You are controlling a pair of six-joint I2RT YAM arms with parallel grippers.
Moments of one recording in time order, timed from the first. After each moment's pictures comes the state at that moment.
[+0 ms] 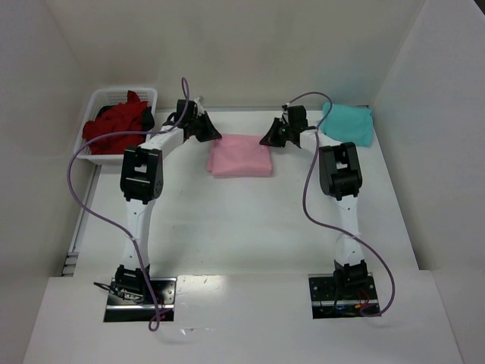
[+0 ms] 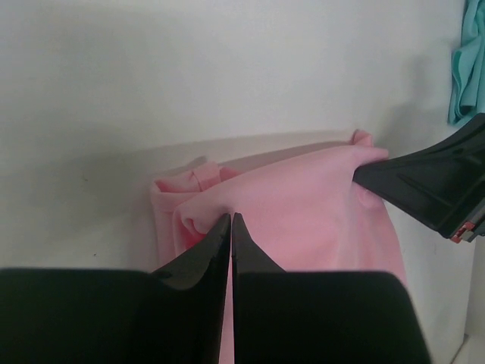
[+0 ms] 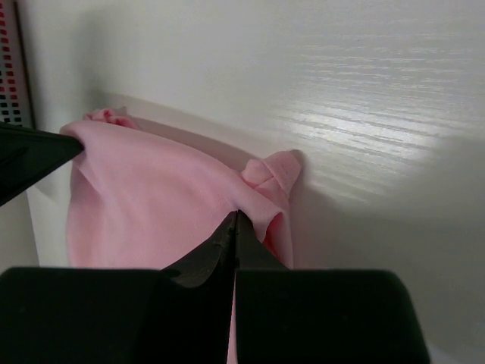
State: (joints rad) left arm -0.17 2.42 1.94 -0.20 0.45 -0.56; right arm 0.20 2.43 1.83 -0.09 -0.49 0.59
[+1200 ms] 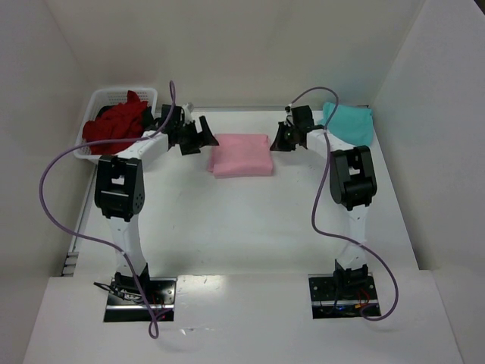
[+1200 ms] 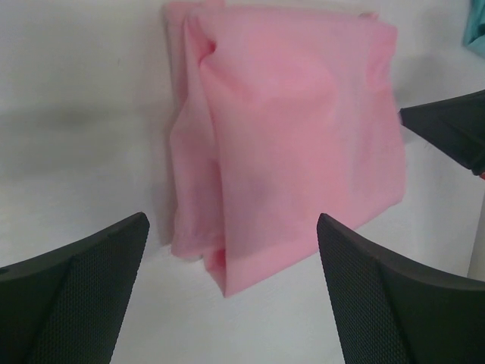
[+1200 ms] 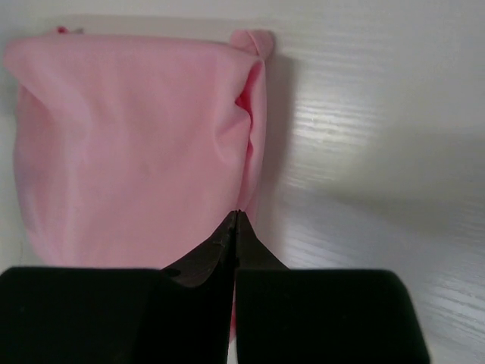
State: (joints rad) left arm -0.14 2.05 1.57 -0.30 0.44 -0.47; right arm 0.21 2.18 1.63 -0.26 -0.34 0.38
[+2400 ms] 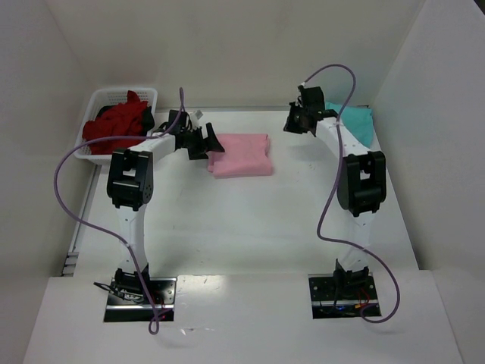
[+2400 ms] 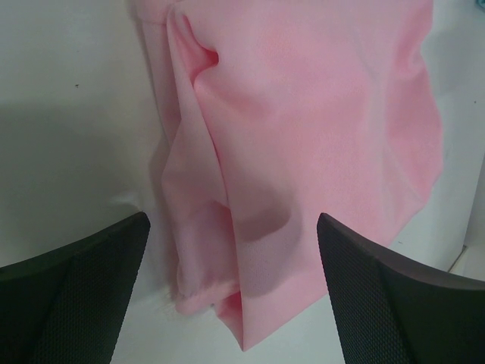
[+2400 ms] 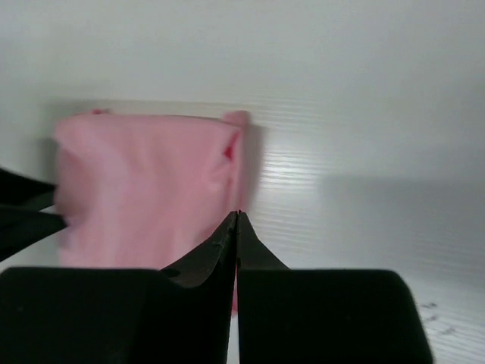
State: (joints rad) left arm -0.14 2.24 1.65 -0.27 0.58 -0.44; right arm 0.19 2.07 1.75 -0.40 -0.13 0.35
